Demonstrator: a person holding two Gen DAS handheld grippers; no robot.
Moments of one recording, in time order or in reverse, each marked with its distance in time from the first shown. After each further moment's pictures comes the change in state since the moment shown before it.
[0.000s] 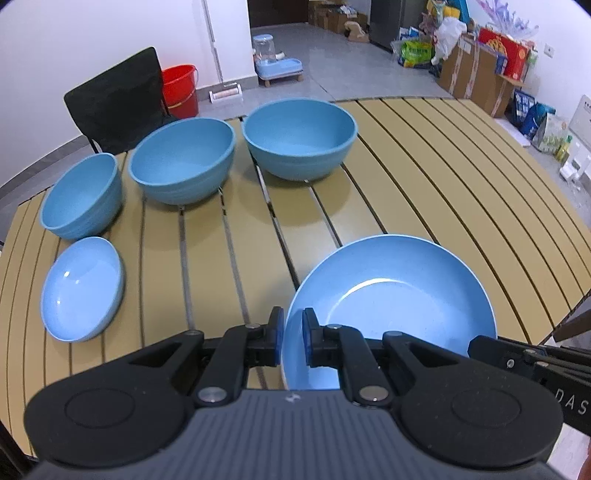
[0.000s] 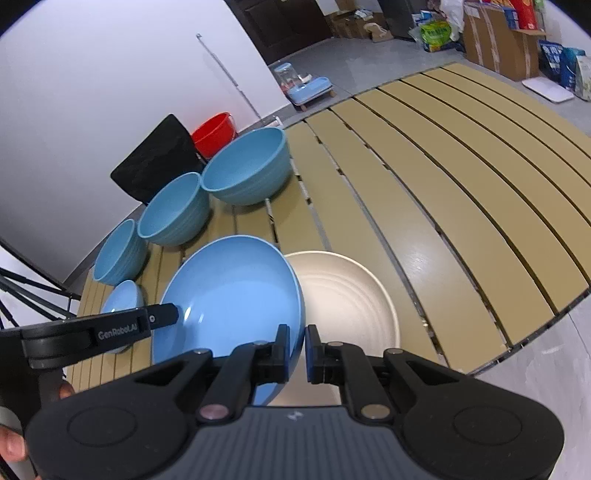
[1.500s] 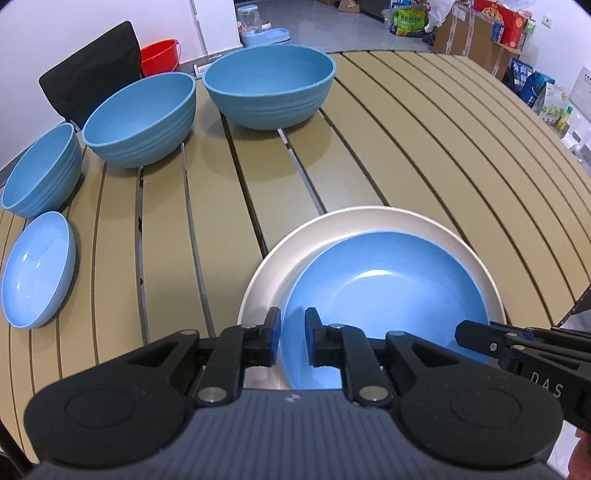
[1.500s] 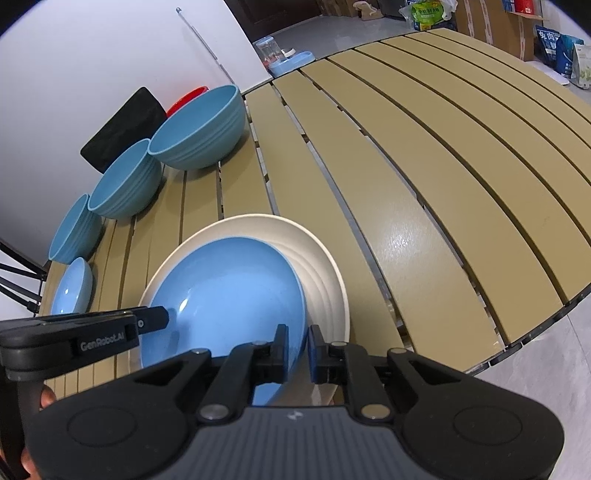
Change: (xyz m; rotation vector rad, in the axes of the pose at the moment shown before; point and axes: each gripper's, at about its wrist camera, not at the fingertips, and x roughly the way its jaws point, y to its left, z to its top) left arm 0.049 -0.022 -0.014 0.032 0.080 -0.014; right arm 0.054 -0.036 -0.009 -0.011 0.071 -0.052
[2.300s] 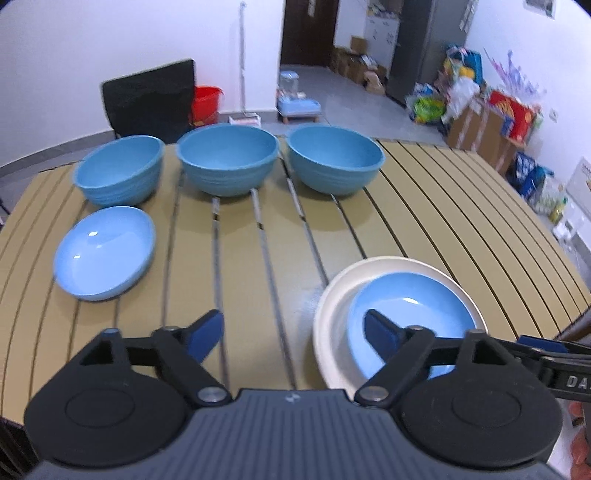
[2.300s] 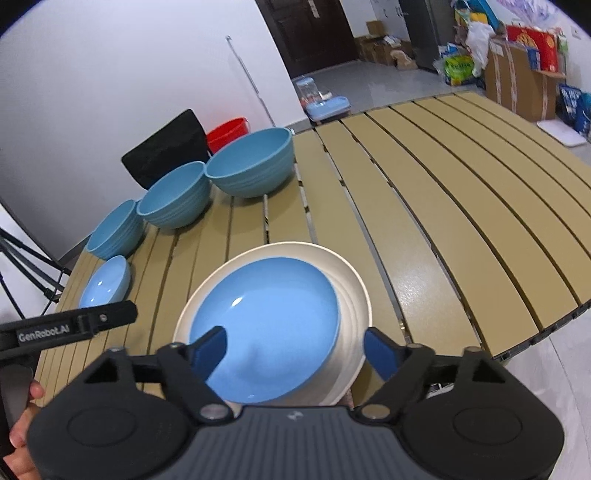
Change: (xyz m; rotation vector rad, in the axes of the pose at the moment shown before) left arm -0.076 0.073 -0.053 -0.187 -0.259 -0.031; right arm -0.057 0.024 -0.024 -0.144 -0.148 0.038
